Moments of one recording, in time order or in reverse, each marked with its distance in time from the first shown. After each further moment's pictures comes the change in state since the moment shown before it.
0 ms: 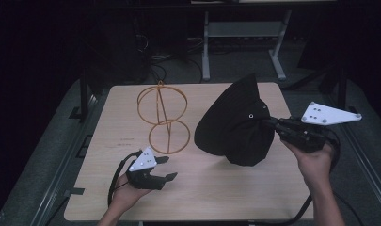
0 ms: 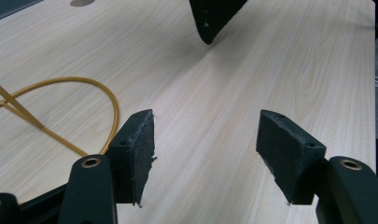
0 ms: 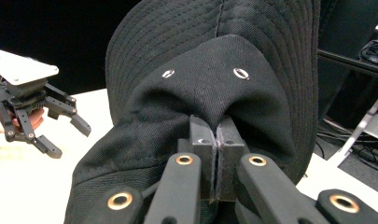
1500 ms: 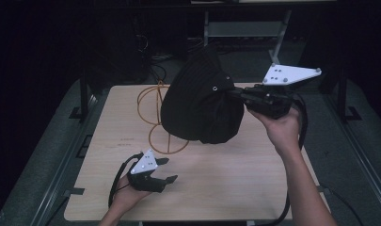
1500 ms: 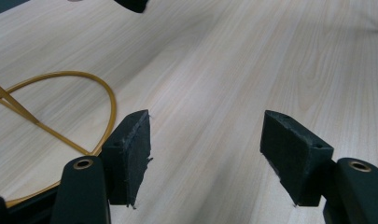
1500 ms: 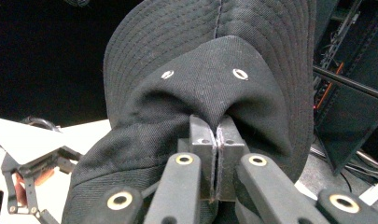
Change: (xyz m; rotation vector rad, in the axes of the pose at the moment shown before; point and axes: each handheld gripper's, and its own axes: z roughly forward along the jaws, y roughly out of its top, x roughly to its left) left arm 0.000 -0.008 0.004 0.021 0.003 0.026; right arm 0.008 0.086 0.069 -0.016 0.111 -0.065
